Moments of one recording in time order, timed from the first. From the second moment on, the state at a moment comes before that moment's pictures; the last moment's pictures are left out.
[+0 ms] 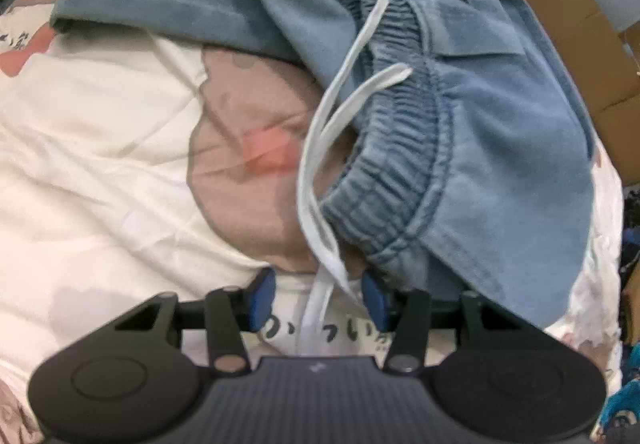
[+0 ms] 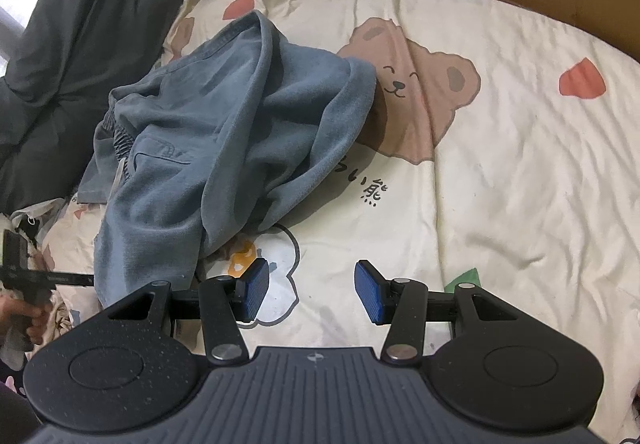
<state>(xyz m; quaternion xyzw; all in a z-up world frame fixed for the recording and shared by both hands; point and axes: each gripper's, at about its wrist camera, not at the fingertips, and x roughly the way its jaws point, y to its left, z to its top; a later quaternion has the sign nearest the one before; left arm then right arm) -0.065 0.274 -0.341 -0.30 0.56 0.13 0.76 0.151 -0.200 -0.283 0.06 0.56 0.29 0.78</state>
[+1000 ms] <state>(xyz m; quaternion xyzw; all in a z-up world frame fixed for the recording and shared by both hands) 0.027 0.276 -0.167 -0.26 0.42 0.07 0.87 0.163 -0.217 -0.253 0.12 0.51 0.27 0.80</state>
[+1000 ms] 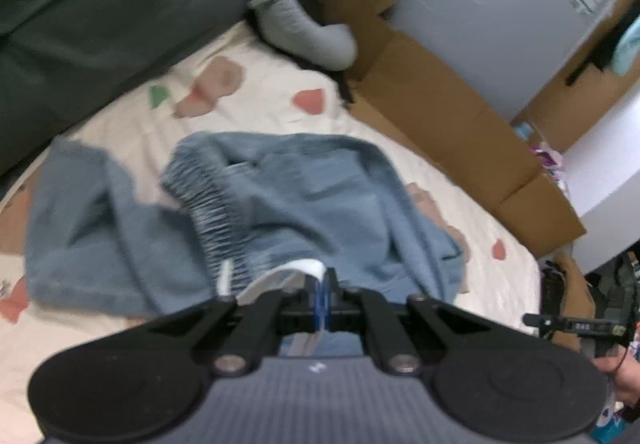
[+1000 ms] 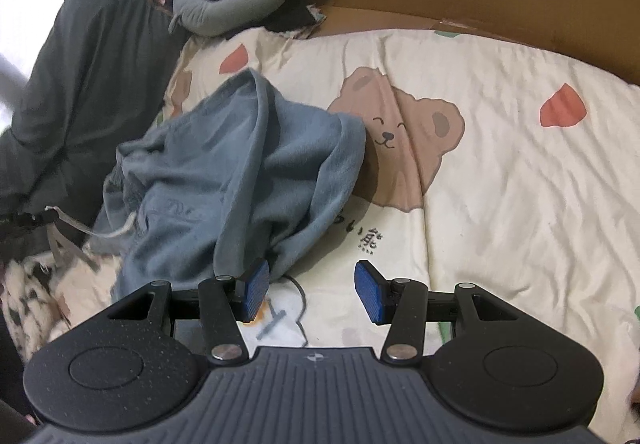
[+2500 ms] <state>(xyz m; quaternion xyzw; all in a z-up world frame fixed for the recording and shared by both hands) 0.022 0.264 -0.215 -0.28 0.47 0.11 0.83 0.160 -0.197 -0.258 0.08 0.52 0.29 0.80</state>
